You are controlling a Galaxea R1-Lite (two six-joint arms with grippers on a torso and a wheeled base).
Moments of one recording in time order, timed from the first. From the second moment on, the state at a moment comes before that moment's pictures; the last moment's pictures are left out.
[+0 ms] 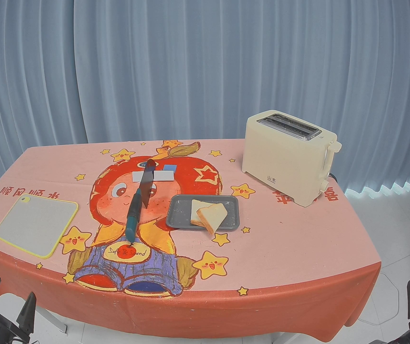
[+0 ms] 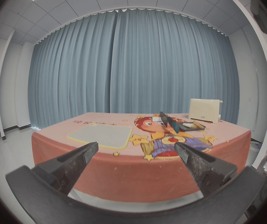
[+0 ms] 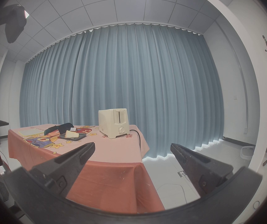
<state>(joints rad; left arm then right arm) -0.11 0.22 -0.02 -0.12 0.12 -0.03 0.00 0.02 -0.02 -0.01 -0.01 0.05</state>
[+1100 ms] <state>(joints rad) -0.01 0.05 -0.02 -0.01 0.04 -0.01 0.00 0.02 -0.02 -0.01 -0.01 0.05</state>
